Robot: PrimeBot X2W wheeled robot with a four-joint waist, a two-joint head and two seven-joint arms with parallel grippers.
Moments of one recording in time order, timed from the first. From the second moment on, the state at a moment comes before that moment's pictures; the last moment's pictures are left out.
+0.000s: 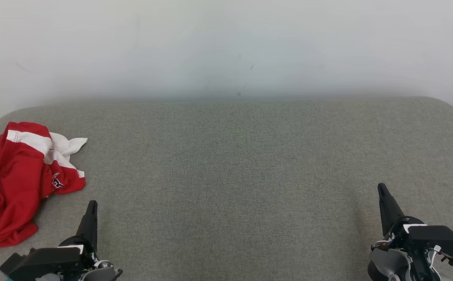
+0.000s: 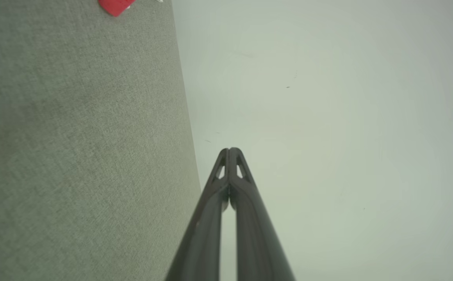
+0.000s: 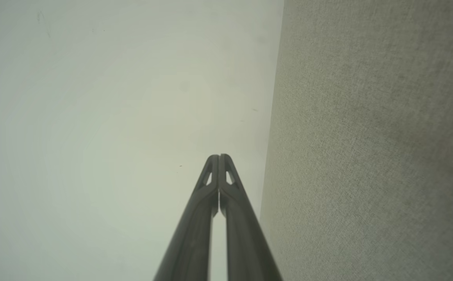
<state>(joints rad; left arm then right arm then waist) -0.21 0.05 0.11 0.35 -1.60 -0.13 0.11 -0.21 -0.05 -0.13 0.35 1.60 0.13 0.12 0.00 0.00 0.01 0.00</state>
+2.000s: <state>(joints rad) -0.16 0.04 0.09 0.37 -1.55 -0.13 0.06 -0.16 -0.04 -0.09 0.36 1.56 0.13 0.07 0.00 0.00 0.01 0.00</state>
